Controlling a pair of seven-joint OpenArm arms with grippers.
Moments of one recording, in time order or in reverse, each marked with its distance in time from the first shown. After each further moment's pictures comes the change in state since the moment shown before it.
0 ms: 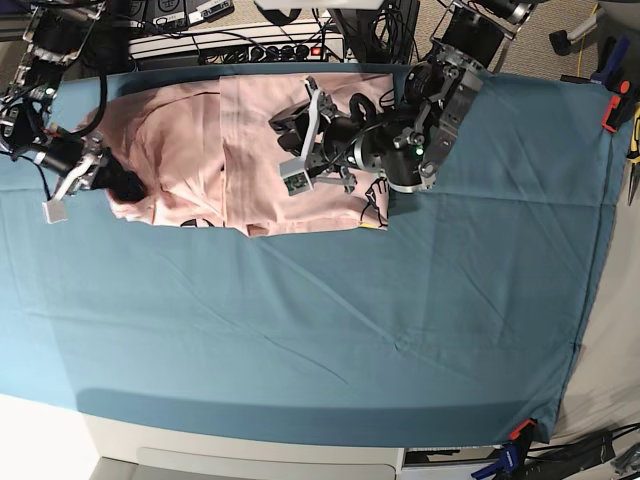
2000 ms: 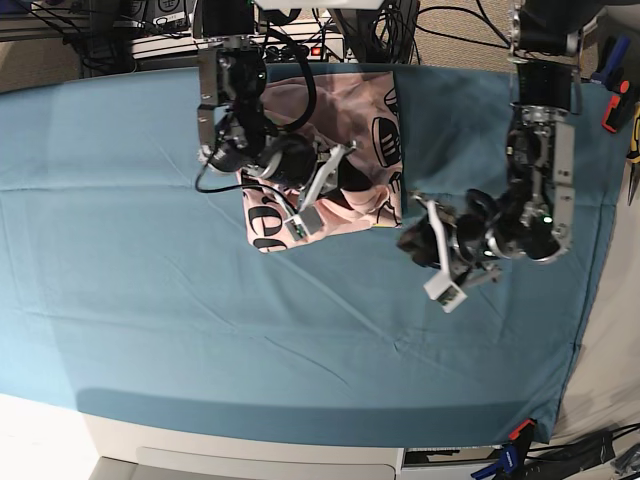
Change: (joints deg) left arm -8.5 -11.5 -25.1 0.0 -1.6 2.9 1.4; right arm 1.8 -34.6 -34.0 14.2 -51.6 -6.6 22.0
